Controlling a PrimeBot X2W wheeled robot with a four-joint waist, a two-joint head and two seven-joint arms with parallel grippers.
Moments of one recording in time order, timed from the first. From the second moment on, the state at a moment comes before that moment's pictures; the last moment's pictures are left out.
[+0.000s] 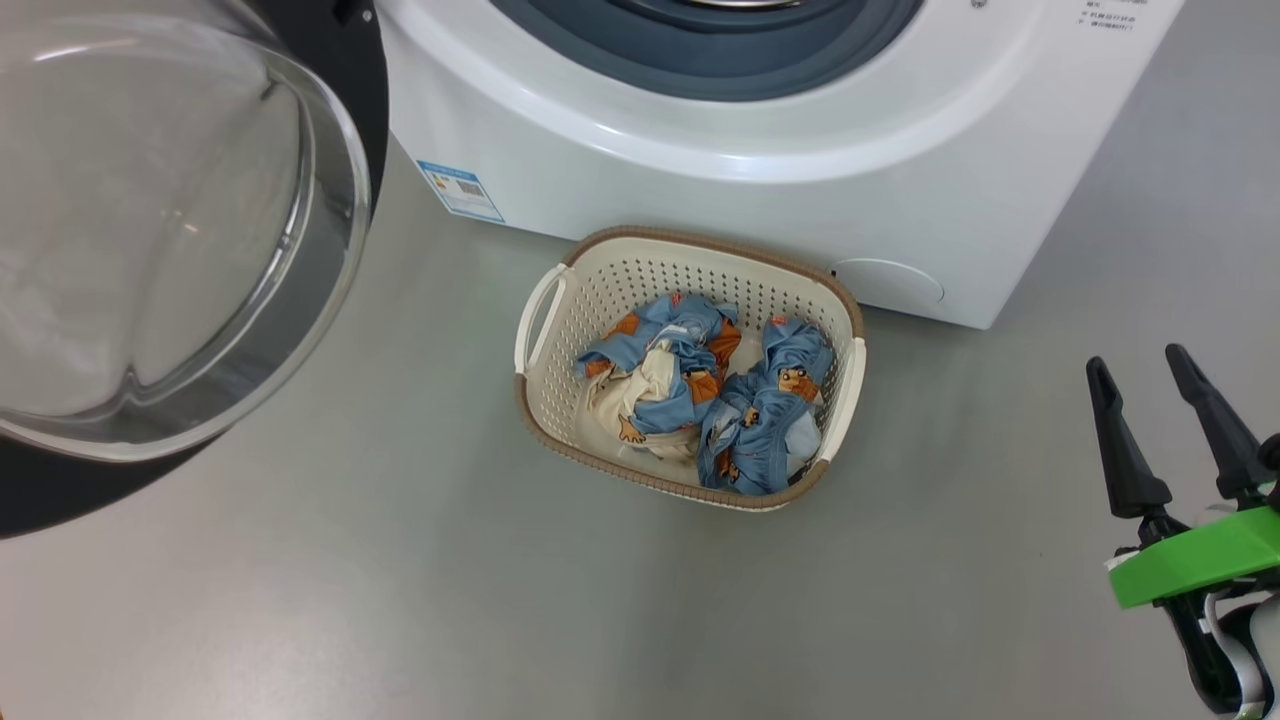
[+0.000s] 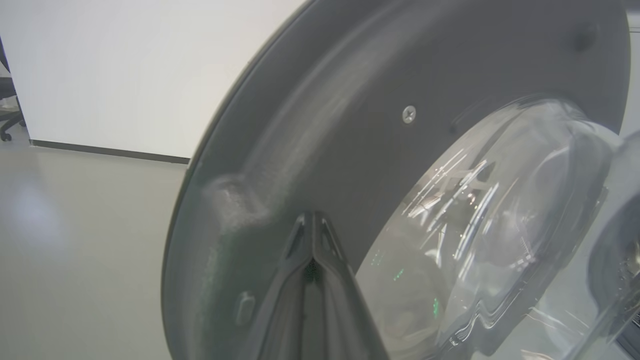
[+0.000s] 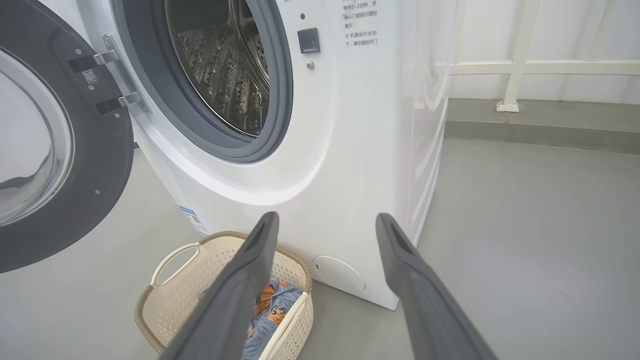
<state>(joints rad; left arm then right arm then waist) -0.54 0.22 0.61 0.64 -0.32 -0.10 -0.26 -0.17 -0.35 0.07 0.22 0.41 0.12 -0.25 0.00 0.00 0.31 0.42</state>
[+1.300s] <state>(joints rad) -0.53 0.29 0.52 0.73 -0.27 -0.13 -0.26 -0.15 -0.32 0.09 0.23 0.41 0.12 -0.25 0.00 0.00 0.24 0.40</state>
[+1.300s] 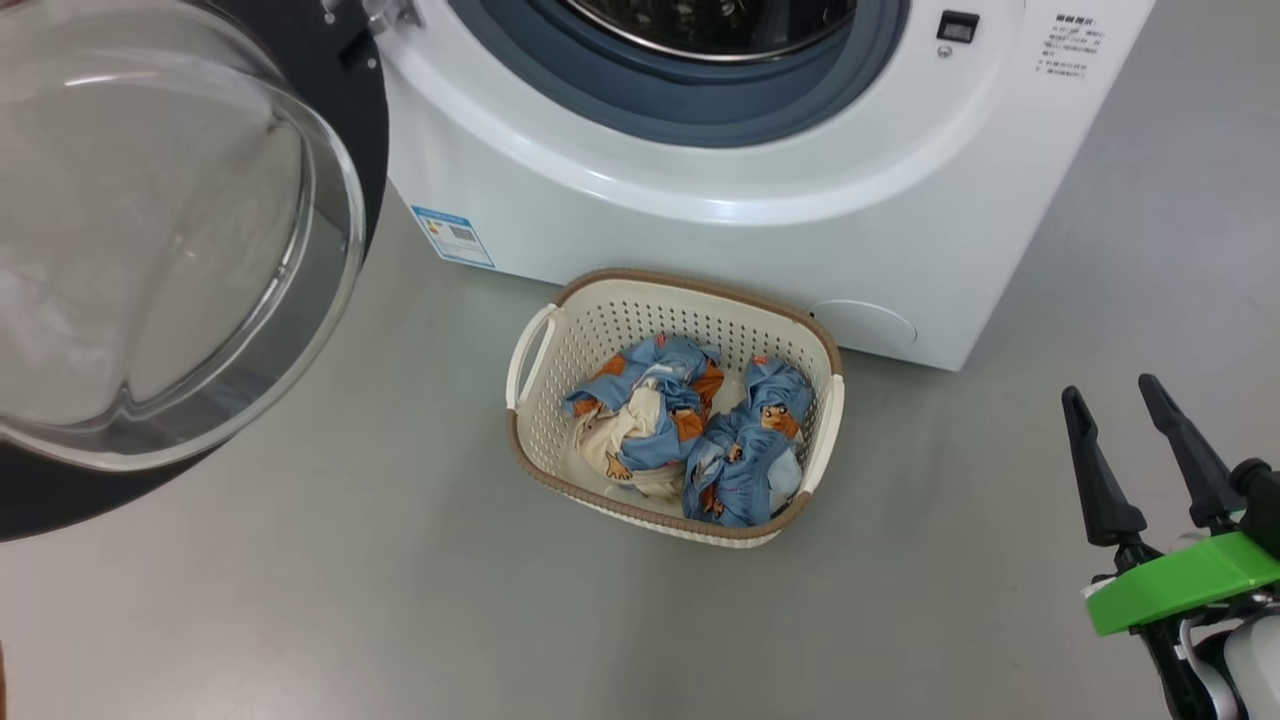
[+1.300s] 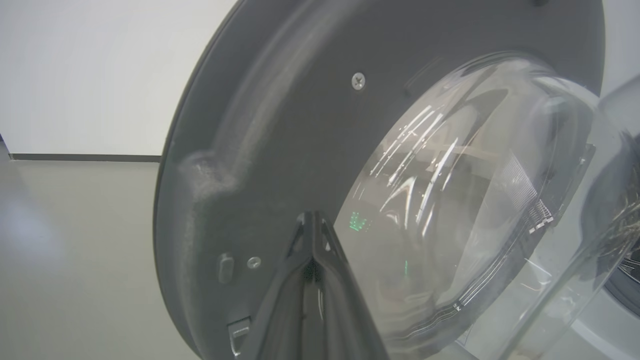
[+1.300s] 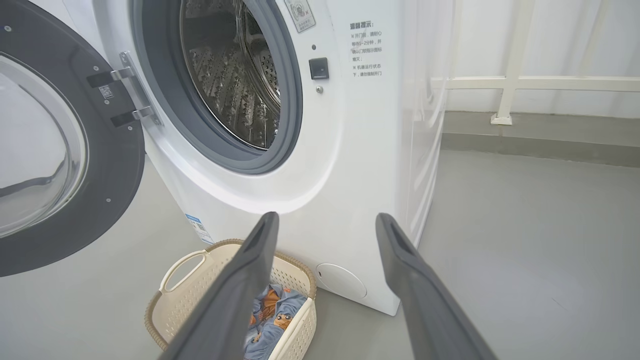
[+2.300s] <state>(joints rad) -0.13 0.17 0.23 0.32 -0.33 -0.13 -0.26 -0.09 -0.28 0.07 0.21 0.41 0.12 -0.25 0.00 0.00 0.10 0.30</state>
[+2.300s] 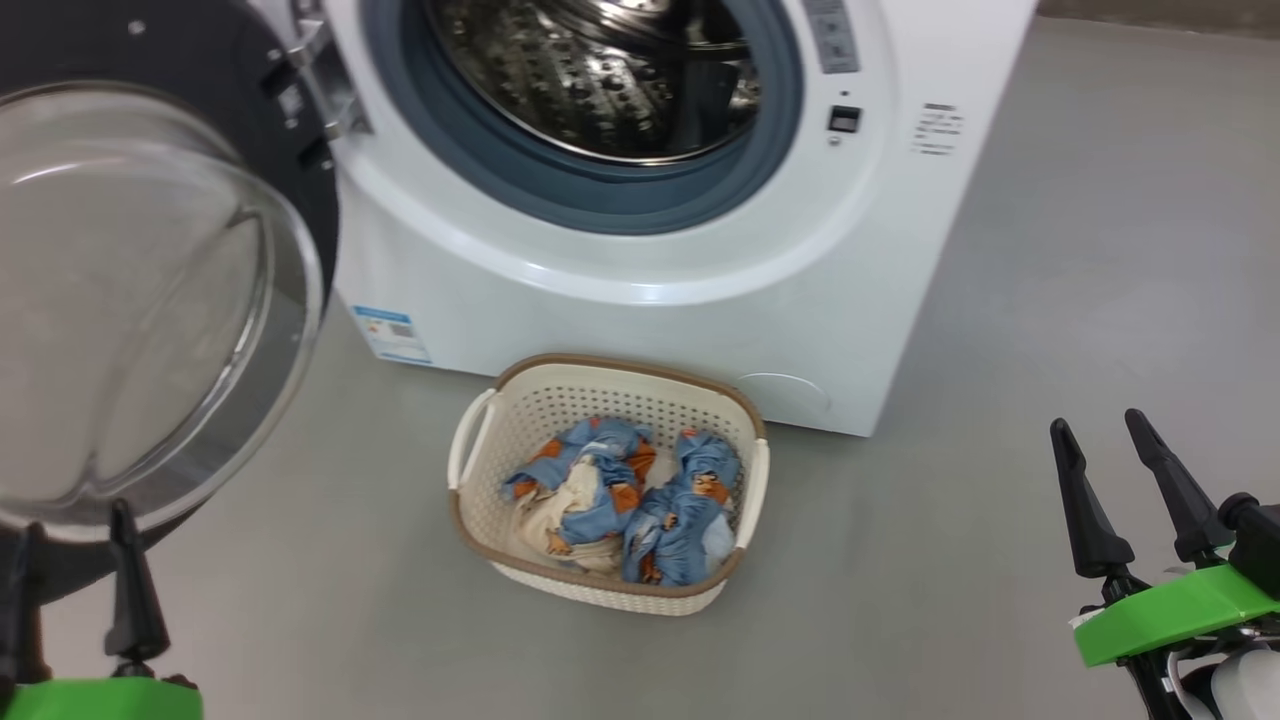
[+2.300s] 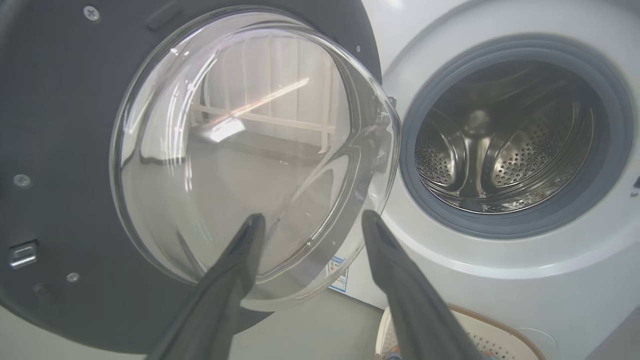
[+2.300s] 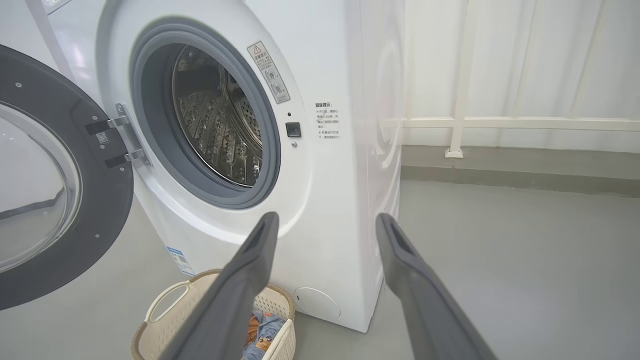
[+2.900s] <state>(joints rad) -0.12 0.20 0.07 0.28 -0.43 -0.13 -0.26 -0.08 -0.28 0.05 0.20 0.41 0.12 -0.25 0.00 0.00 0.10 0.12</state>
